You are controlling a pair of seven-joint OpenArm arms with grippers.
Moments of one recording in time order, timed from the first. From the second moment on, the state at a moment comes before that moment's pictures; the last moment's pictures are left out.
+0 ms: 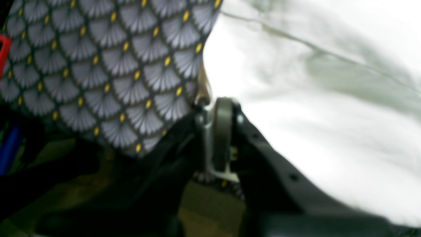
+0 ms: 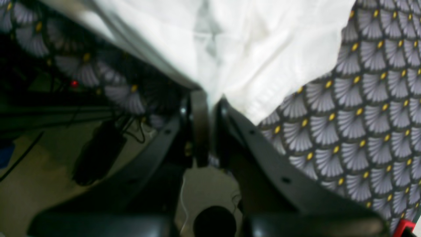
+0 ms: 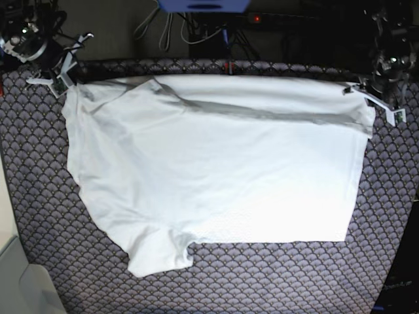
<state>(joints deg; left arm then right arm) 23.2 -17.3 -24.1 98.3 -20.4 -1.0 43.2 -36.6 27.0 15.7 101.9 8.7 35.5 -22.2</state>
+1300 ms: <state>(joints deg) 24.0 -19.8 -26.1 106.4 -21.0 -1.3 54.0 -40.8 29.5 18.1 104.8 9.2 35.9 -21.6</state>
